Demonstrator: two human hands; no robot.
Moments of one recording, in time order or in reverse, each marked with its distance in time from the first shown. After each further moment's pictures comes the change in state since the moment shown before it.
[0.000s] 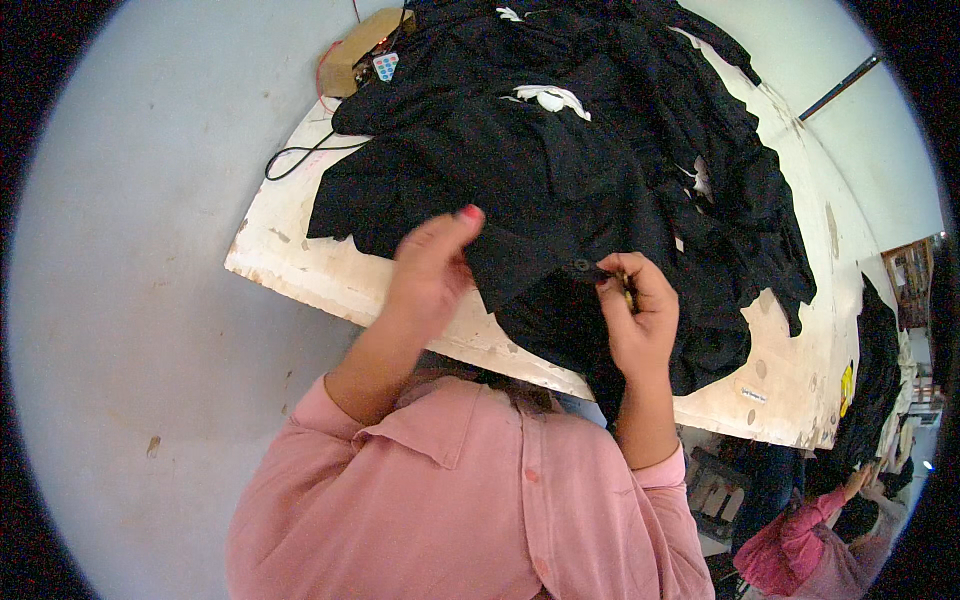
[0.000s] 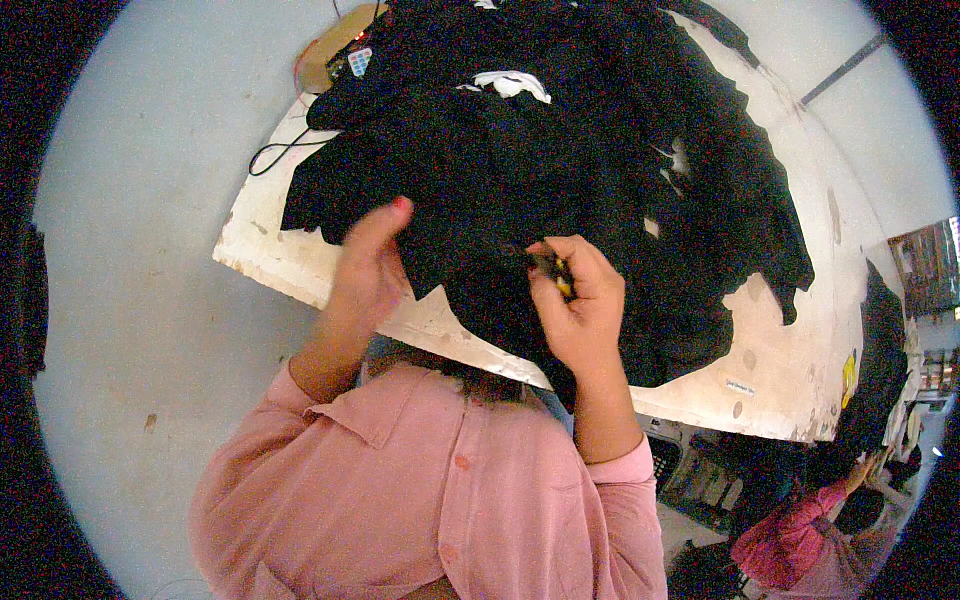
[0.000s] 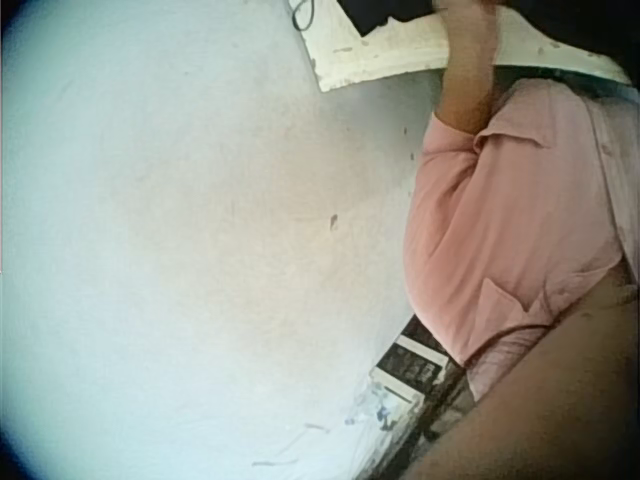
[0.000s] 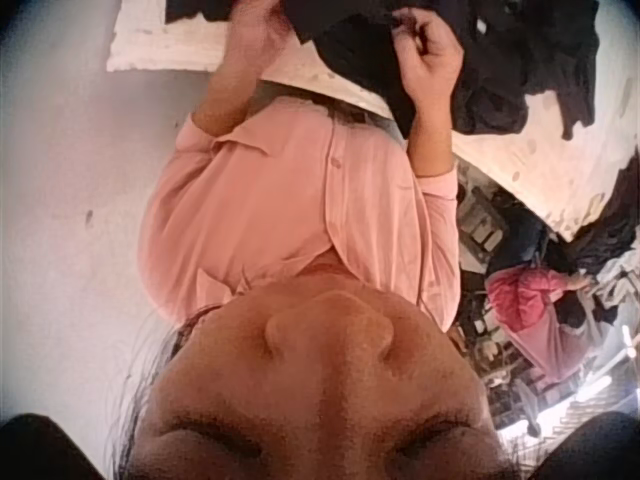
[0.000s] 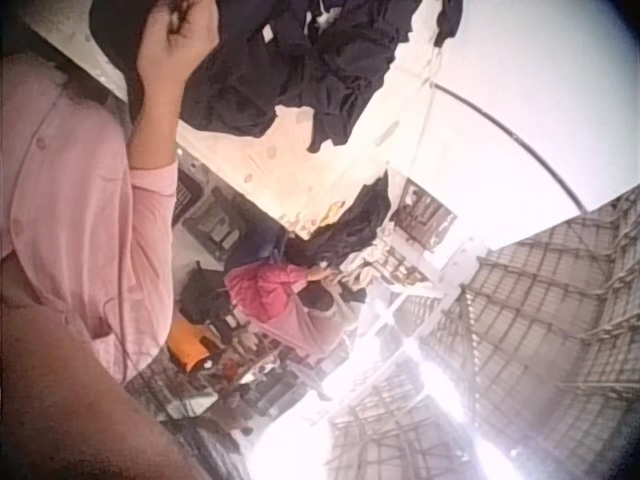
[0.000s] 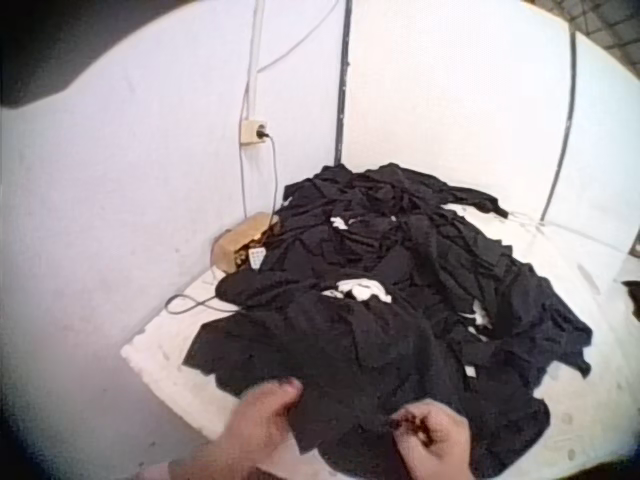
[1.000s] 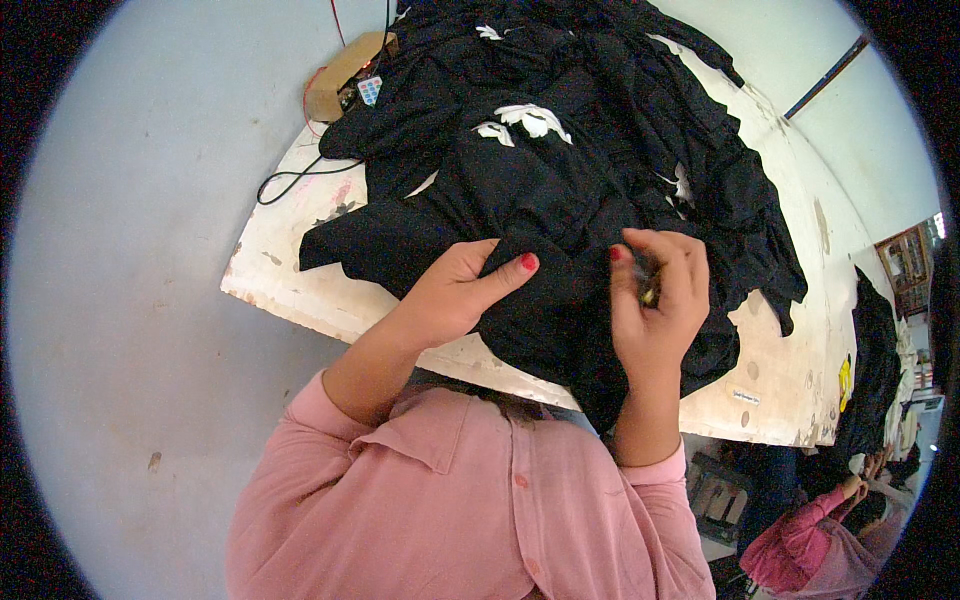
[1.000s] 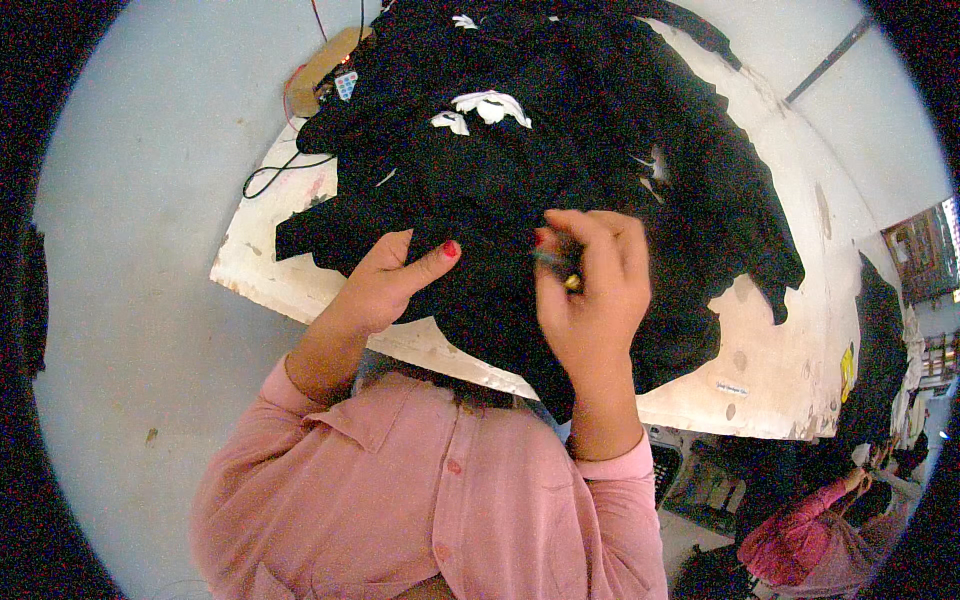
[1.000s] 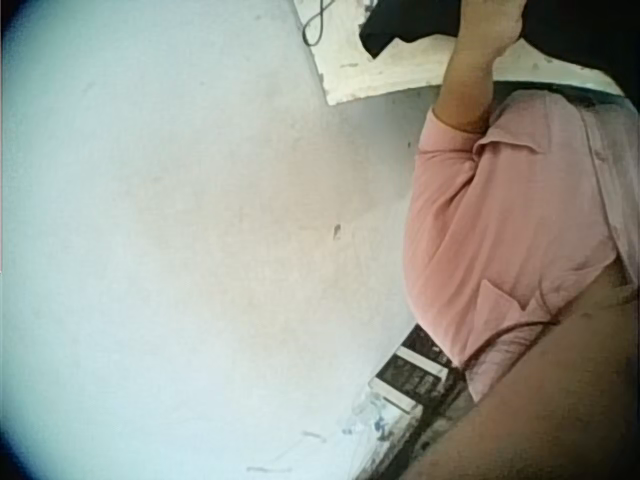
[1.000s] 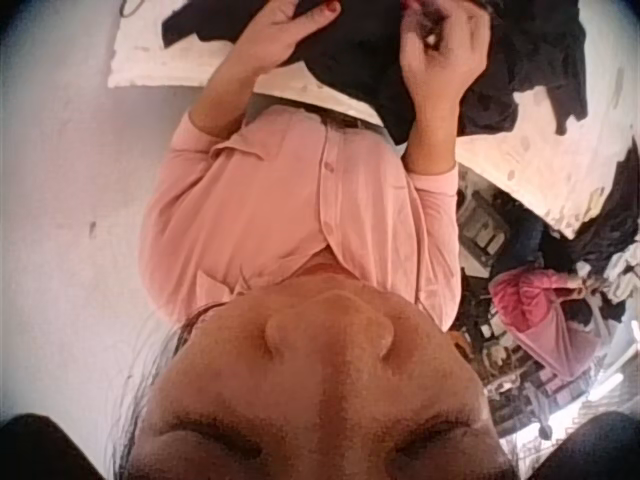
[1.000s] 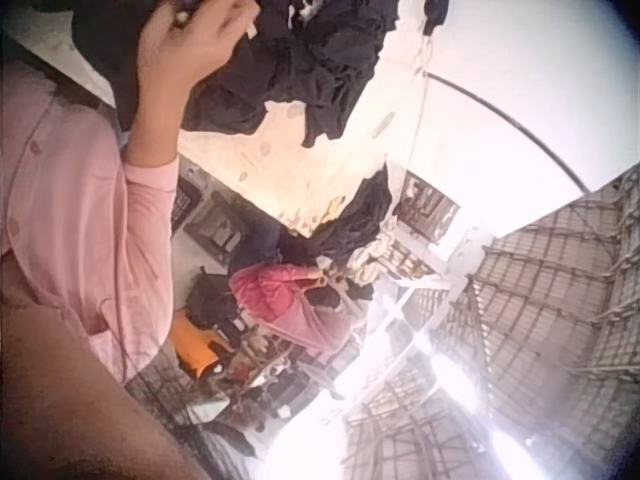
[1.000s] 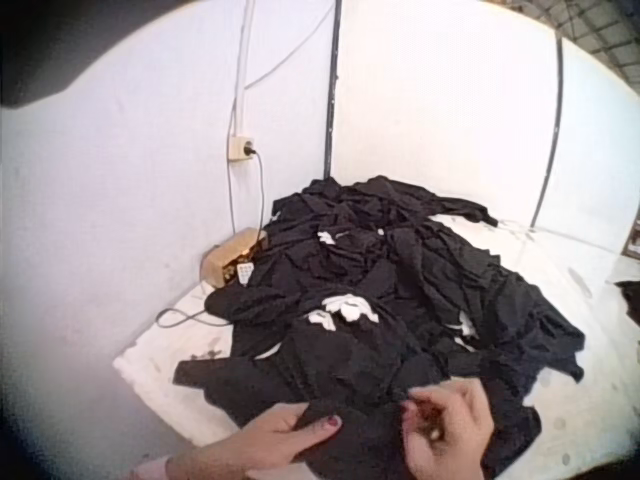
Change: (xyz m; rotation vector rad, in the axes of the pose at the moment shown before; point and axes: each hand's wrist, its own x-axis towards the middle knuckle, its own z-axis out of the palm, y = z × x) left_hand -0.001 0.011 0.030 0.616 -0.456 -0.016; right_hand 0.027 -0.028 -0.018 -0.415 0.282 -0.255
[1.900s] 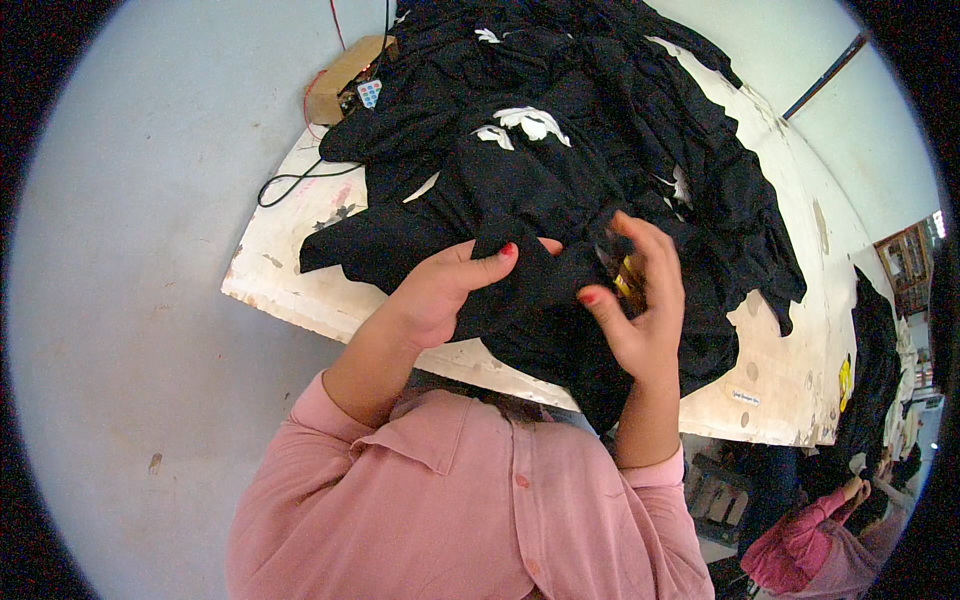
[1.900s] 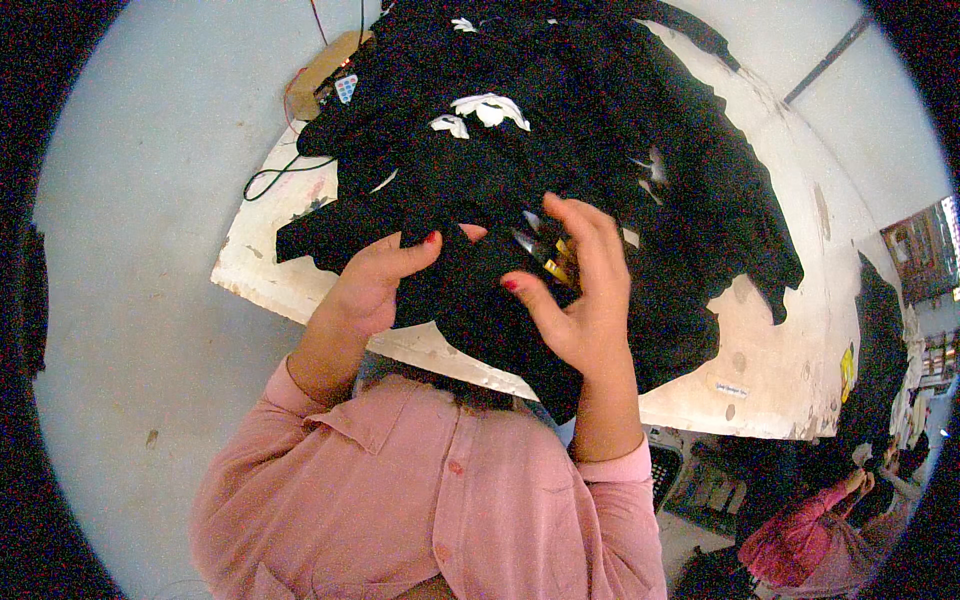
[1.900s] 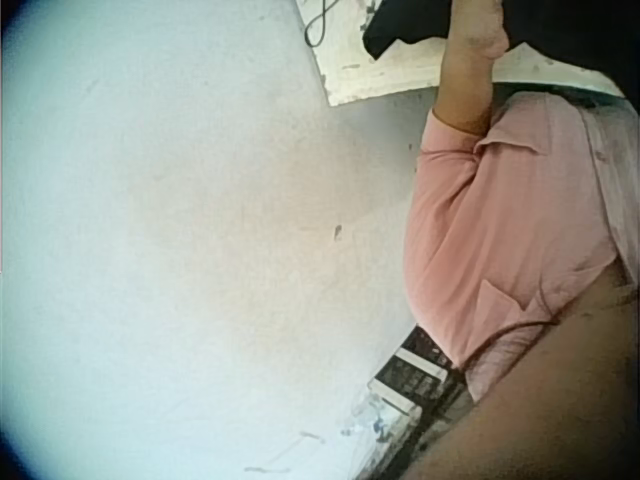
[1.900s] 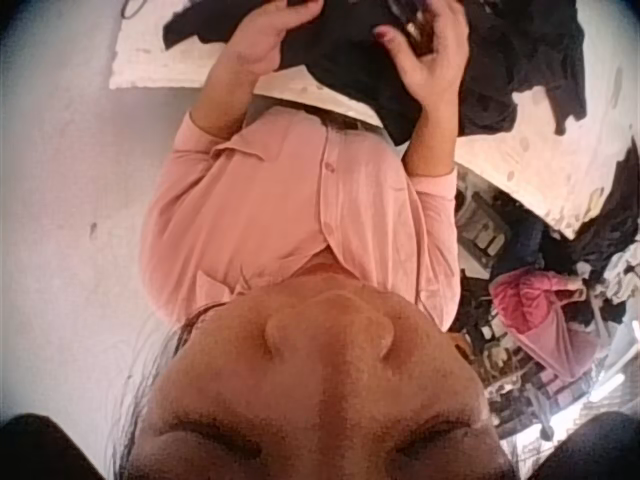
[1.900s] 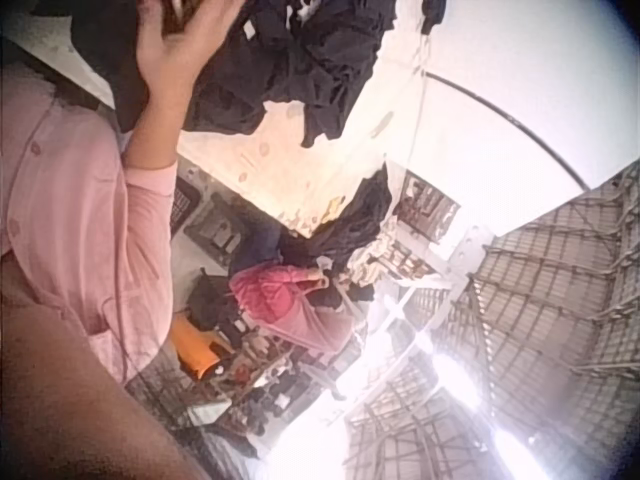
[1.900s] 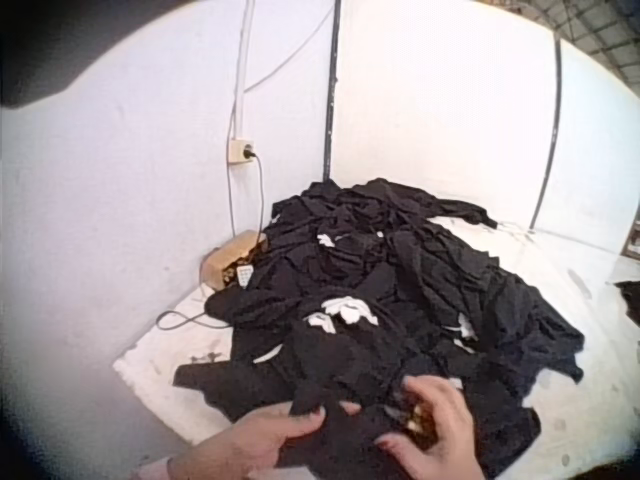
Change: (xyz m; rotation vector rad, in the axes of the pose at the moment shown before) left_hand 0.001 0.002 -0.006 -0.480 -0.148 -0.149; right_hand -0.003 0.013 0.001 0.236 -0.123 -0.059
